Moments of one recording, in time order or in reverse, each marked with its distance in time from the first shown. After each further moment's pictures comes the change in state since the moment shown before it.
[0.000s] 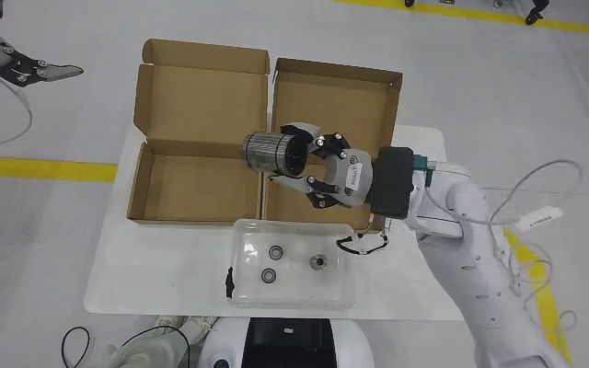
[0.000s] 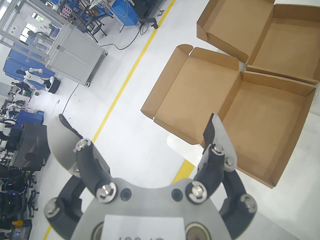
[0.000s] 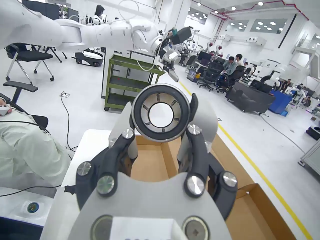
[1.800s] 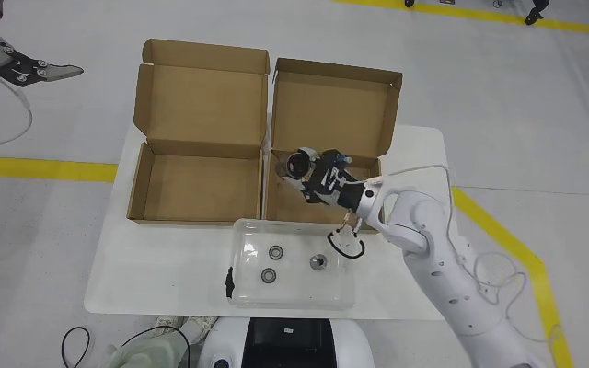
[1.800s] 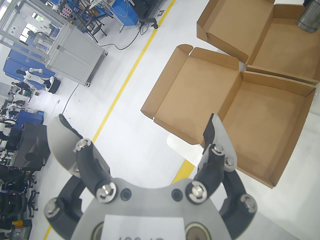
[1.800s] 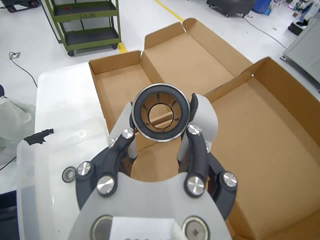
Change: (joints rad) left arm 0.000 0.000 0.000 0.000 0.000 0.000 0.000; right arm -0.112 0.003 -0.078 0.180 -0.166 0.285 0.320
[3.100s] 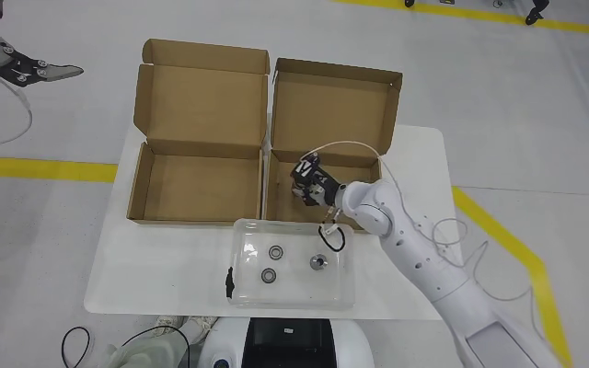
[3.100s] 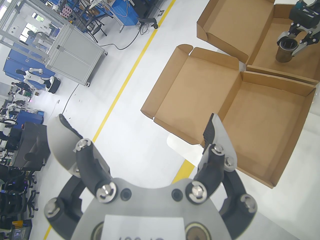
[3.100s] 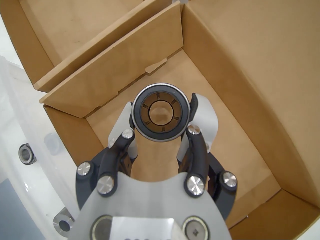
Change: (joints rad) left arm 0.000 0.000 0.000 0.000 0.000 0.000 0.000; right arm 0.203 -0.087 -0.207 0.441 0.091 0.181 0.247
